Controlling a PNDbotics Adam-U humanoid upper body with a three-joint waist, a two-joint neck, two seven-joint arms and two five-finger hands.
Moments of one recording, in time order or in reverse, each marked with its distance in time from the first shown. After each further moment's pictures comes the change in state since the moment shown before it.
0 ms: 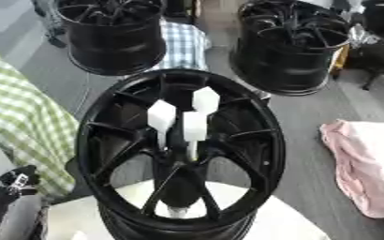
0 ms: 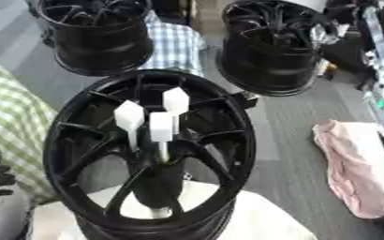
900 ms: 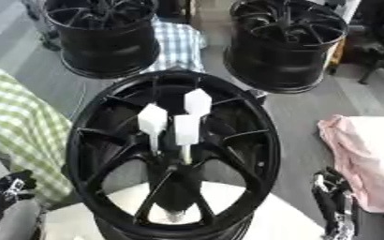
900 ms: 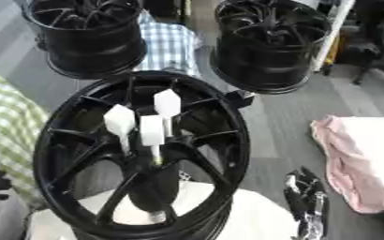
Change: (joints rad) left arm -0.016 -0.005 0.005 0.006 0.008 -0.009 0.008; right arm 0.549 0.559 -0.156 0.351 -0.256 -0.348 -0.593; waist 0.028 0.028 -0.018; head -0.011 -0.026
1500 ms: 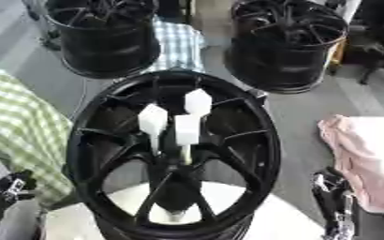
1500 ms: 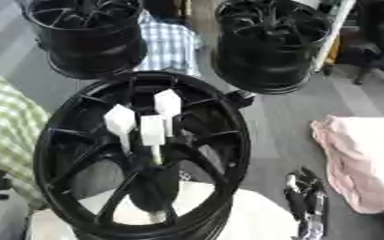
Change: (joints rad) left arm 0.000 0.000 0.000 0.000 -0.001 0.000 0.000; right arm 0.000 0.001 0.000 0.000 0.000 0.003 0.003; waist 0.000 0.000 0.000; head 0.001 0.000
